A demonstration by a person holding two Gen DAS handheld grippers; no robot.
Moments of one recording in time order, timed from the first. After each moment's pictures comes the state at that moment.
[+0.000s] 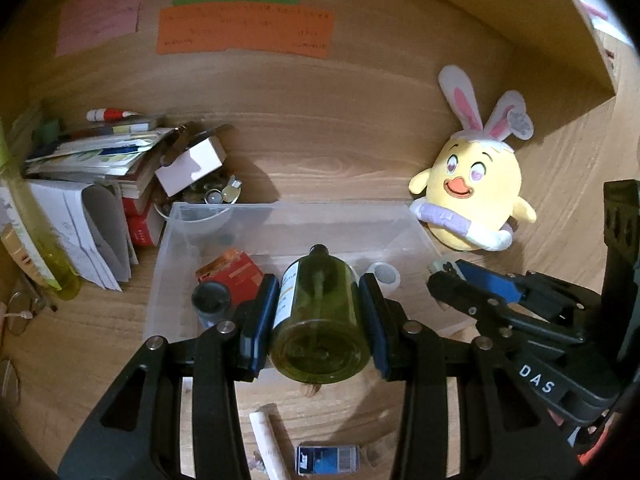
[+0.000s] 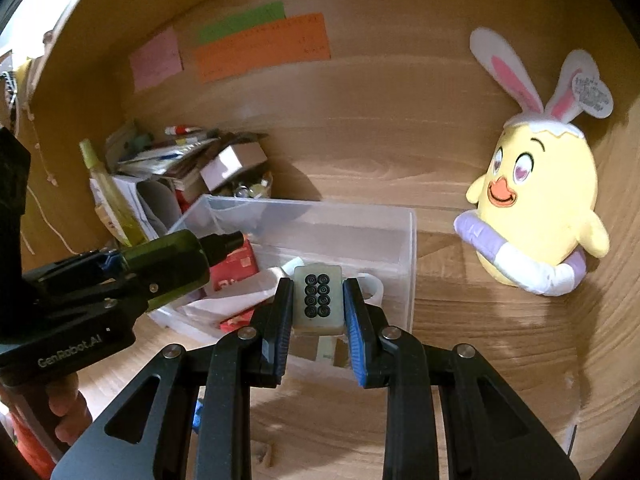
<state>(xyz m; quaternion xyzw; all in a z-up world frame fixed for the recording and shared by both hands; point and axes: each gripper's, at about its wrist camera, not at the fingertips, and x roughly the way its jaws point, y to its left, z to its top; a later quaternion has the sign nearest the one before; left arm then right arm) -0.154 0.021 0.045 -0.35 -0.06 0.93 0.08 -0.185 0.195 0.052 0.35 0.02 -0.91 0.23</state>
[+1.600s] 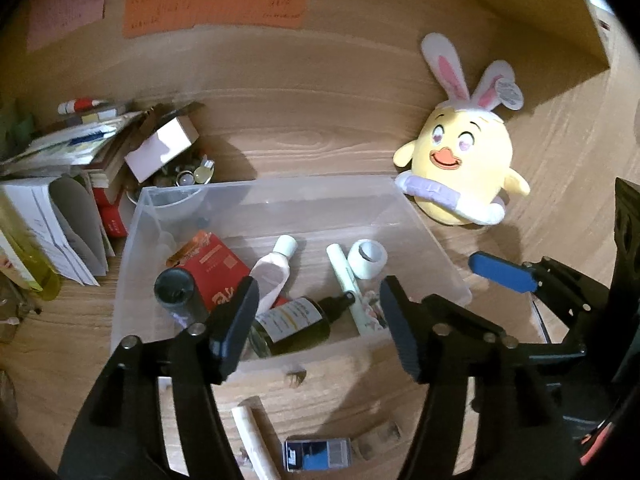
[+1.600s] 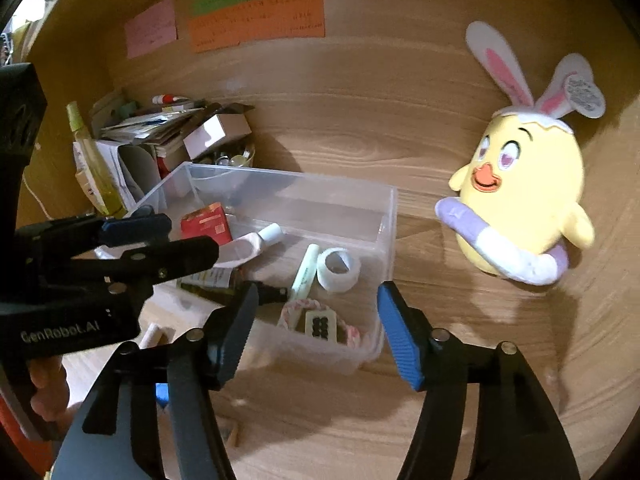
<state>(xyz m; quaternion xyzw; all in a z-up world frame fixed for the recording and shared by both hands) -0.156 0.035 0.035 -0.38 -0.04 0.92 0.12 -0.166 0.205 0.043 0.35 0.07 -0.91 0.20</state>
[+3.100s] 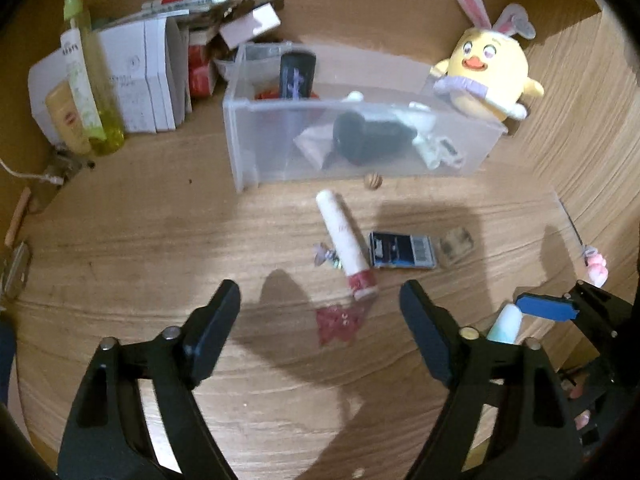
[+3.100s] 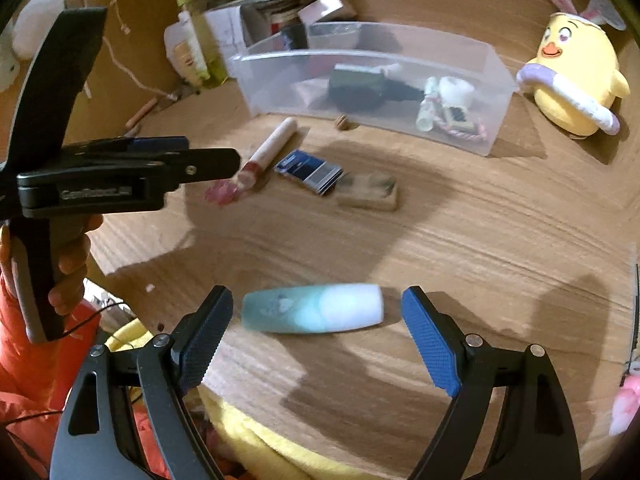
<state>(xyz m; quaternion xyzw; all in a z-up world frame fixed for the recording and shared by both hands) -0.045 -0.026 -0.036 -0.46 -0.04 0.89 0.07 -0.028 0.177 -0.038 0.46 0.09 -0.83 0.30</state>
